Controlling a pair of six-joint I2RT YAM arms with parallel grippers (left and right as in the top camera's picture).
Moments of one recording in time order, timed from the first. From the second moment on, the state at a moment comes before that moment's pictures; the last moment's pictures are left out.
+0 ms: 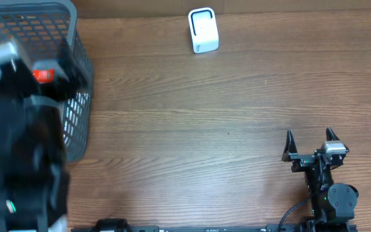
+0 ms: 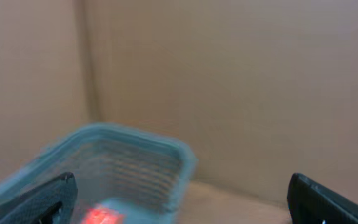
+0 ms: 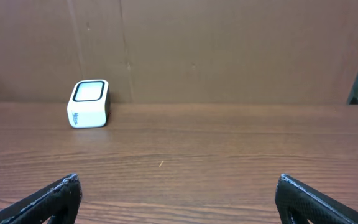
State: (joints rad) left arm 0.01 1.02 1.50 -0.57 -0.35 -0.10; right arm 0.01 0.01 0.02 -0.04 -0.03 0.01
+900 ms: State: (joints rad) left arm 0.48 1.59 1.91 -1.12 -0.24 -0.04; right arm 0.01 0.01 0.02 -0.04 -0.03 0.01
